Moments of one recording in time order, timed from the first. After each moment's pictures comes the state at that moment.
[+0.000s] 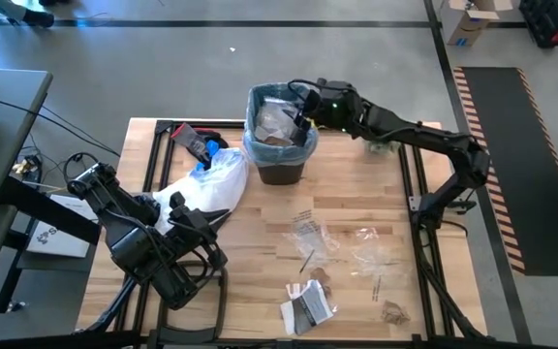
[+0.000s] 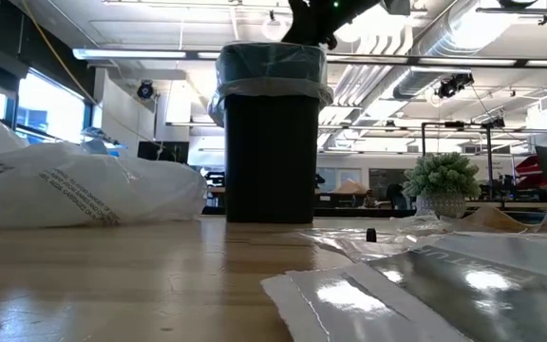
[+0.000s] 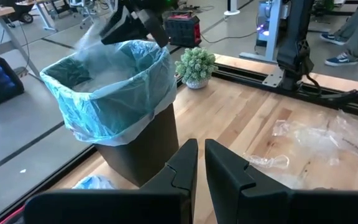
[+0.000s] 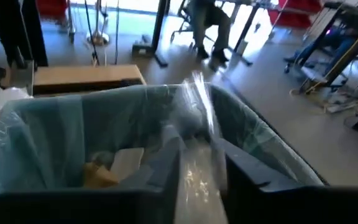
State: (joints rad) left arm -0.77 1.64 1.81 -1.57 -1.24 -1.26; right arm -0.38 1.62 1.53 -0.28 0.13 -0.21
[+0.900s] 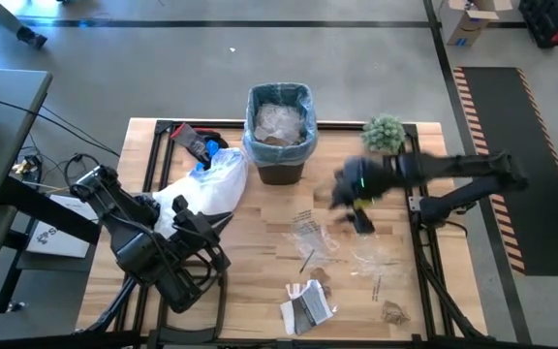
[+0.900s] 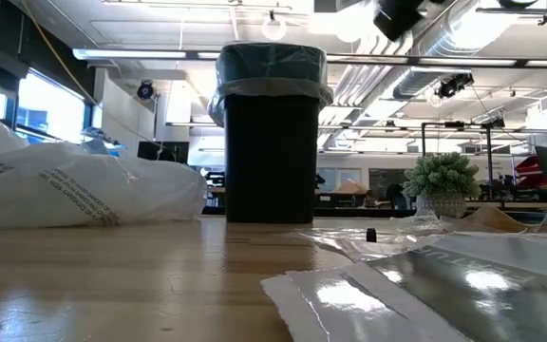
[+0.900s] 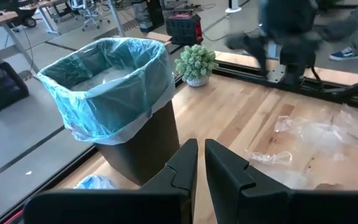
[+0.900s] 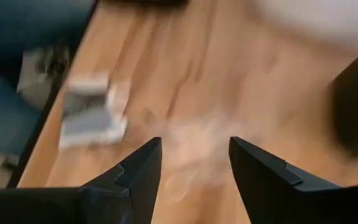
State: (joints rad) left arm -0.77 1.67 1.81 -1.57 -1.24 -1.26; right arm 0.05 1.27 1.18 -0.84 -0.25 -0.07
